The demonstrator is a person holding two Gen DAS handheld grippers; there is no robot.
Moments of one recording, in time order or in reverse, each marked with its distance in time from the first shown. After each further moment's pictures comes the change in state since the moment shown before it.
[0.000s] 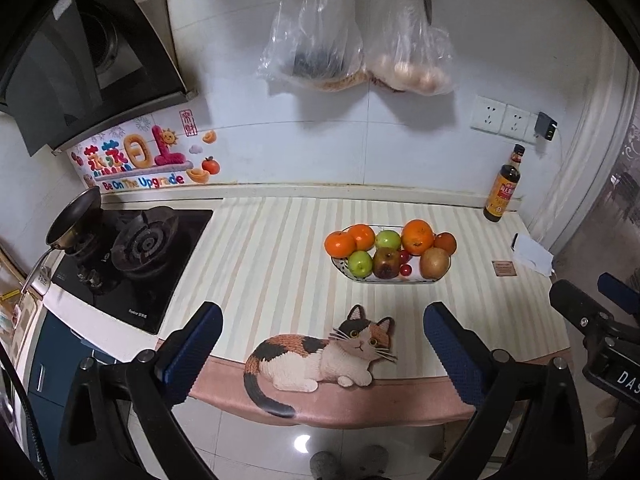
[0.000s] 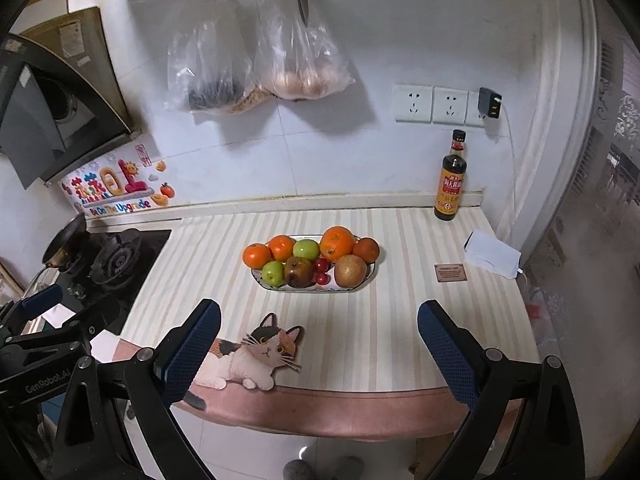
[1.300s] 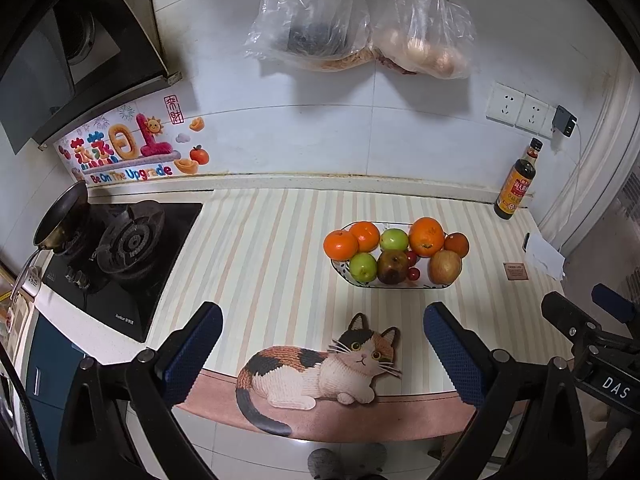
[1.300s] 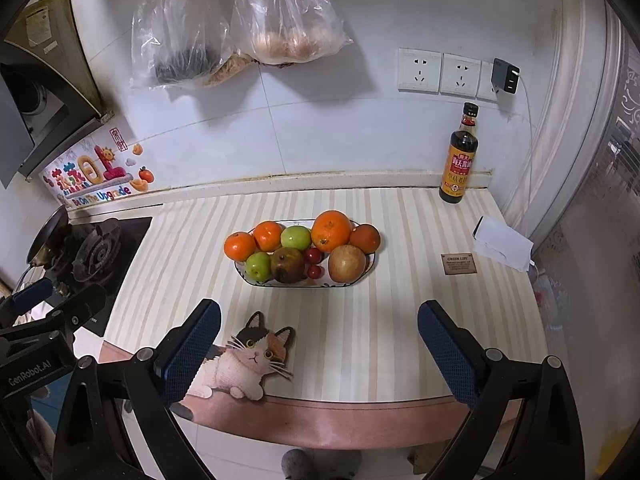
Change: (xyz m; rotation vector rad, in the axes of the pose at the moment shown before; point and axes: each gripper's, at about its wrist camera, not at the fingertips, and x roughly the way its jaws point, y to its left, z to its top) left arm 0.051 0.000 0.027 -0.001 0.064 -0.011; right arm 0.070 -0.003 0.018 0.010 0.090 -0.027
